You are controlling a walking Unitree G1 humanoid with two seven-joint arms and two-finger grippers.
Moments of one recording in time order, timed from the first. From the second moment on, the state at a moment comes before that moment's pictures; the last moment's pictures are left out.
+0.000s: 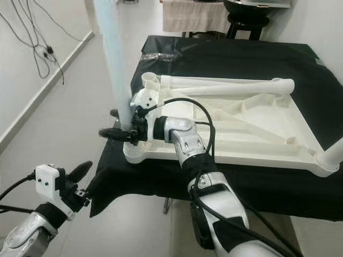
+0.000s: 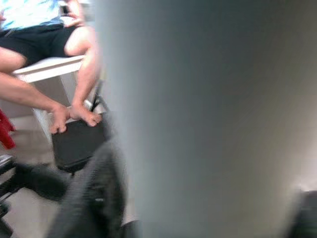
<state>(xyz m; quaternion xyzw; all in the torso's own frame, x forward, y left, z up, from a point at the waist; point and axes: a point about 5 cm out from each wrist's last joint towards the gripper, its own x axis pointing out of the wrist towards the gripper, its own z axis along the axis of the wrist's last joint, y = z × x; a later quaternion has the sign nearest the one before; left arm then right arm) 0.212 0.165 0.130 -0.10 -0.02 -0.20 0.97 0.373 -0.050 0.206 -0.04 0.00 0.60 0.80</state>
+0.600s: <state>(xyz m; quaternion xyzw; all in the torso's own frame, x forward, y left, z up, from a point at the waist) 0.206 0.165 0.126 -0.10 -0.01 -0.20 0.98 0.350 -0.058 0.184 -0.03 -0.06 0.43 0.90</state>
